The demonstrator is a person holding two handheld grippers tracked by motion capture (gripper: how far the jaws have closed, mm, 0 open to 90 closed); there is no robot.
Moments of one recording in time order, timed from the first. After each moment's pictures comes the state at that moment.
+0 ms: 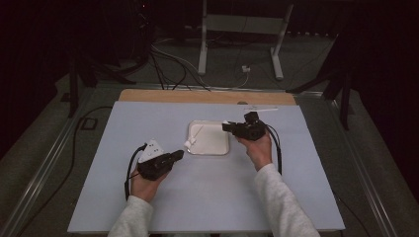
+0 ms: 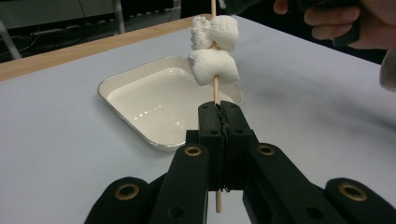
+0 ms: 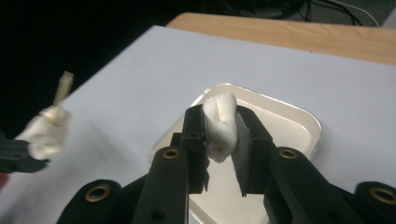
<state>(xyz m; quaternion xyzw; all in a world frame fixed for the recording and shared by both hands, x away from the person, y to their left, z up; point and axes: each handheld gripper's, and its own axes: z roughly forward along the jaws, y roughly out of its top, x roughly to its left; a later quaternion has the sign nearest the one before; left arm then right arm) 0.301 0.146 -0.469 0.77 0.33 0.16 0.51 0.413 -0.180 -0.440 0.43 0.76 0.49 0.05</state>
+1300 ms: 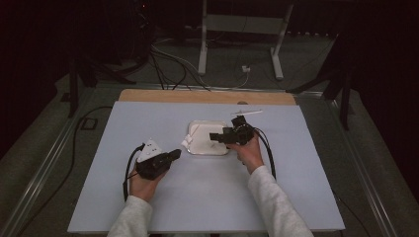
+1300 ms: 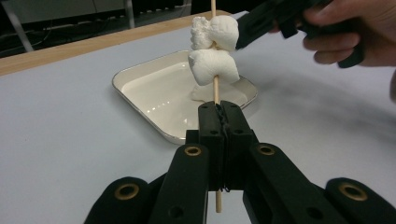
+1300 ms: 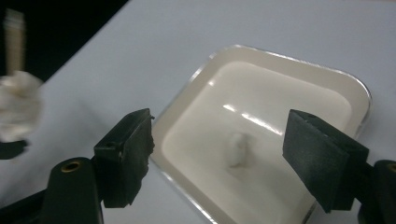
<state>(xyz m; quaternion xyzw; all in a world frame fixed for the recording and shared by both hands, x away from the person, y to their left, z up) 0.304 0.149 -0.474 0.77 0.35 0.17 0.51 0.419 -0.153 -0.463 0.44 0.78 0.45 0.01</state>
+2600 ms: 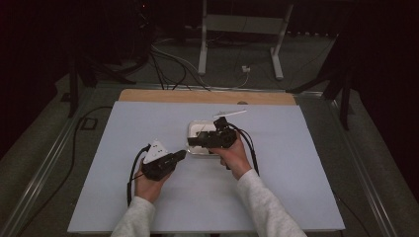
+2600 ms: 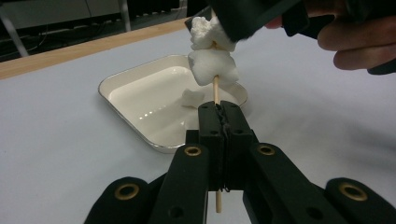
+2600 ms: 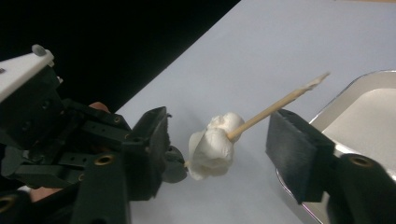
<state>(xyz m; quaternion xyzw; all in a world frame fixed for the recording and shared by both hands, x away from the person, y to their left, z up) 0.302 0.135 -0.474 0.77 0.34 0.17 0.51 0.392 -0.099 -0.436 0.36 0.78 0.51 -0.09</state>
